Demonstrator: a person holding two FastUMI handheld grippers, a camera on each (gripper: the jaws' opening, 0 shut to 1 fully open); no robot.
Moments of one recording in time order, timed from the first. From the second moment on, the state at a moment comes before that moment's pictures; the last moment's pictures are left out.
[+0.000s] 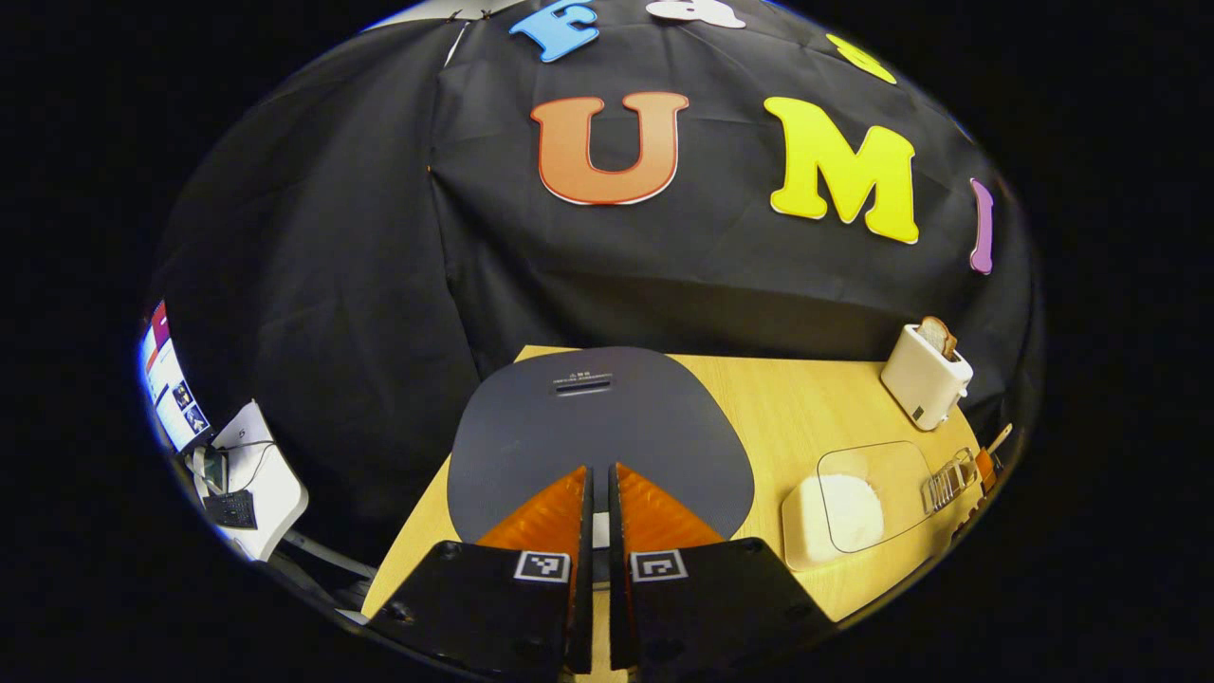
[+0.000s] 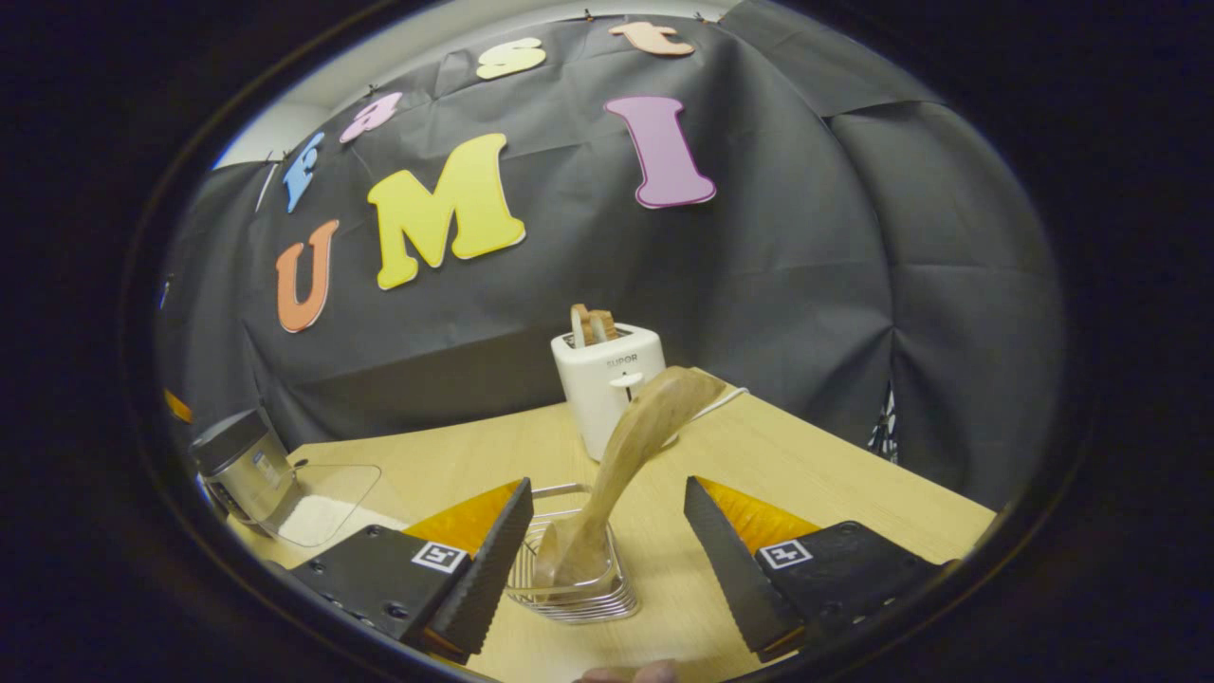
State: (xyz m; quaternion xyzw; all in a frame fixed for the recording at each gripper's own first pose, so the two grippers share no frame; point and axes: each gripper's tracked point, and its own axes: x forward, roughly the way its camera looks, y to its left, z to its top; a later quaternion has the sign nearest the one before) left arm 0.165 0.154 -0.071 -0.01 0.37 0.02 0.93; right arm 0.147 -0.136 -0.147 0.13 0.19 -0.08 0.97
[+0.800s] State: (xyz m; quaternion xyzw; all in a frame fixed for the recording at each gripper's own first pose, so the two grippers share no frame) left arm 0.156 0.144 -0.092 0.00 0.40 0.04 0.92; right arm 0.144 -0.142 -0.157 0.16 0.19 -0.08 0.97
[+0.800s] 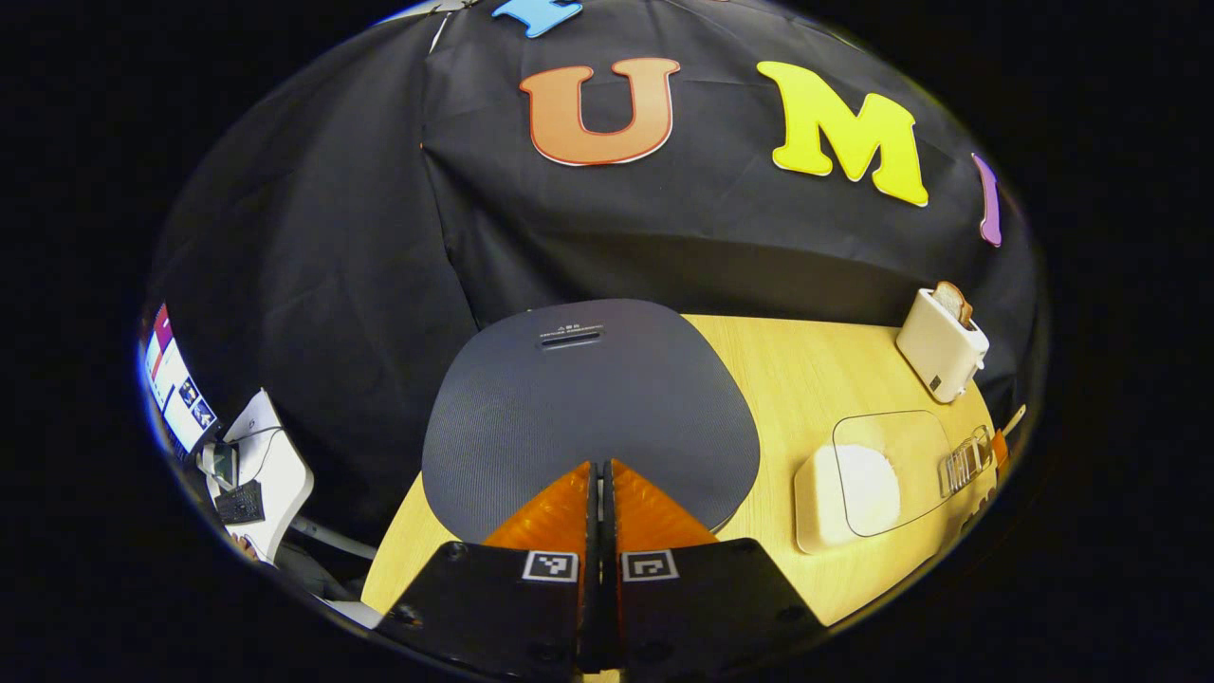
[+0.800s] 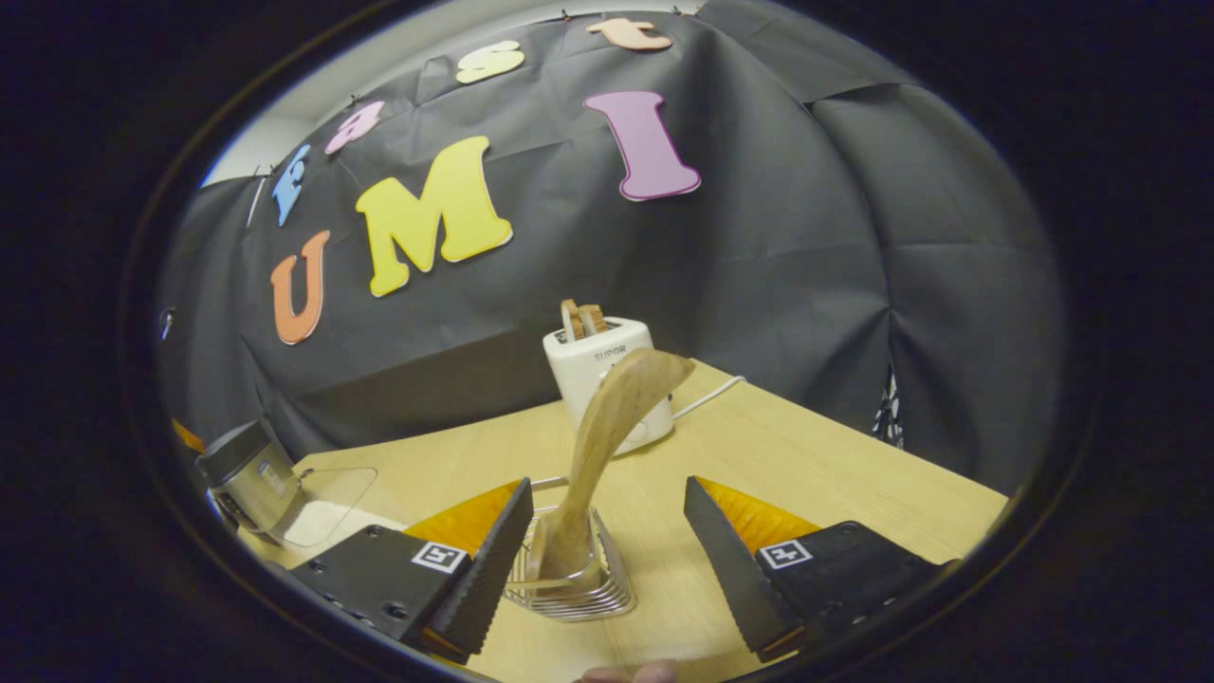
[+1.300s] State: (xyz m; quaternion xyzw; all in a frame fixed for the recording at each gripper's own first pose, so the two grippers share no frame) left arm 0.188 0.160 0.029 0.03 0.17 0.08 0.98; right arm 0.144 -0.140 -0.157 0.15 0.20 -0.07 0.97
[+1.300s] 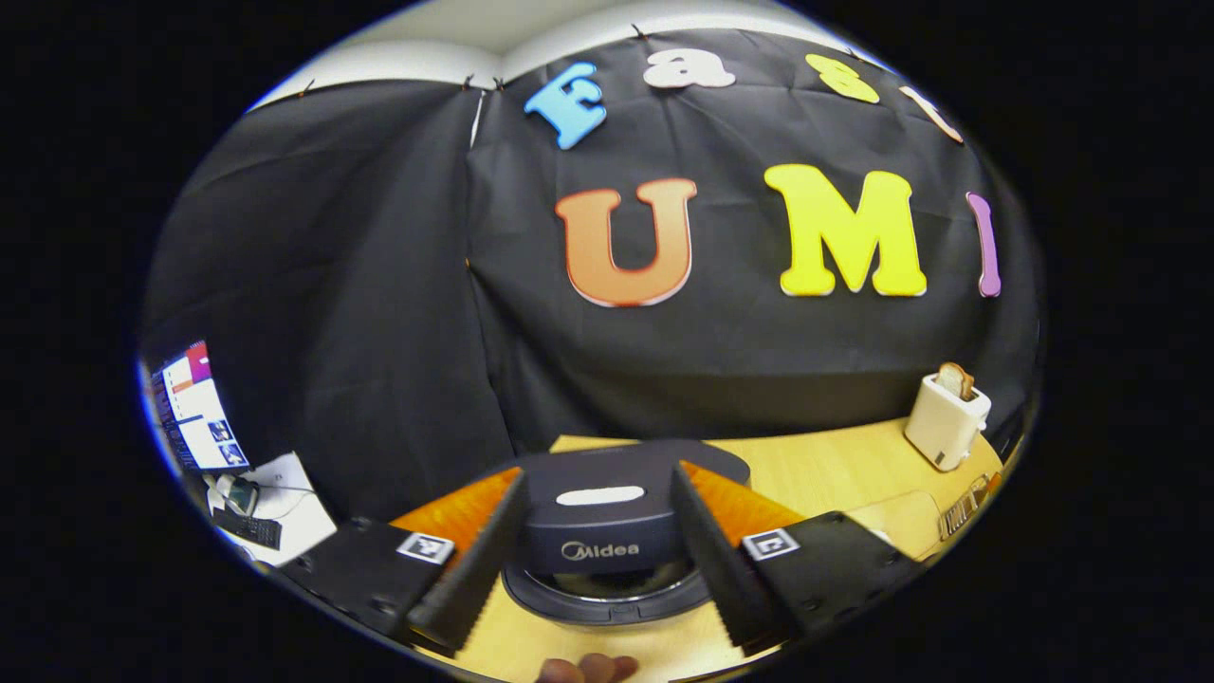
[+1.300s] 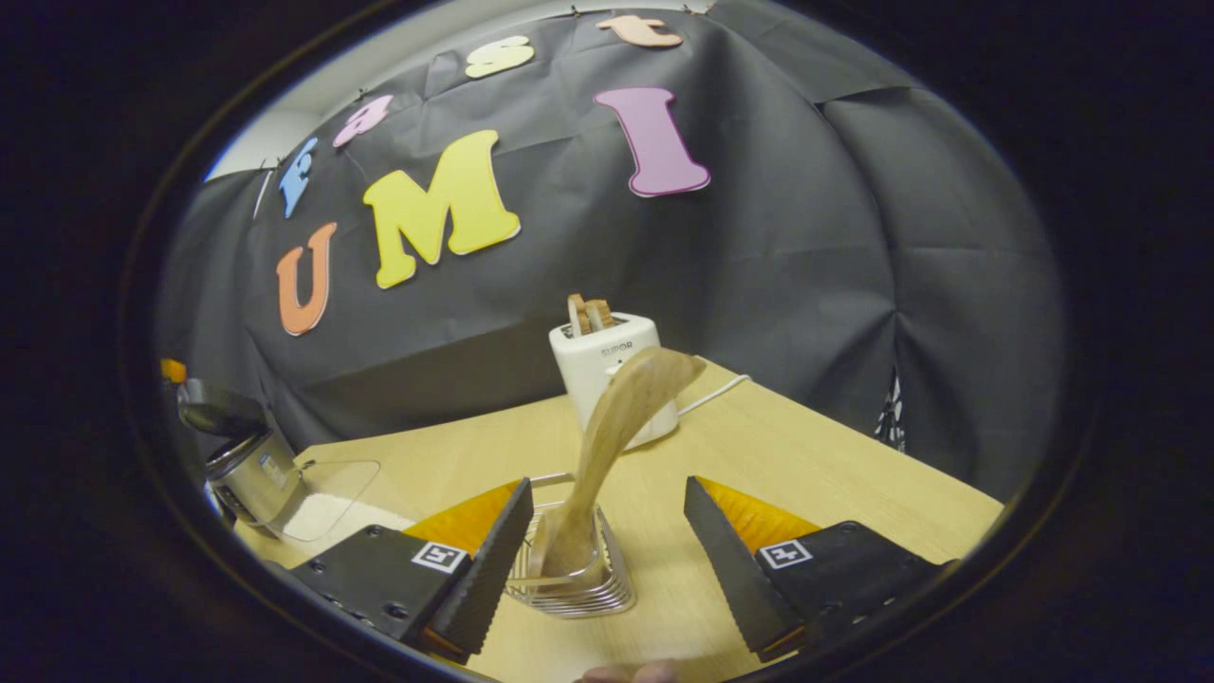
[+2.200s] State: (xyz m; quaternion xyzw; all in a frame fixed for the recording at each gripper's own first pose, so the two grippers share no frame) left arm 0.091 0.102 0.031 0.01 0.05 0.06 1.00; right arm 0.172 -0.128 -0.157 0.14 0.22 -0.04 0.96
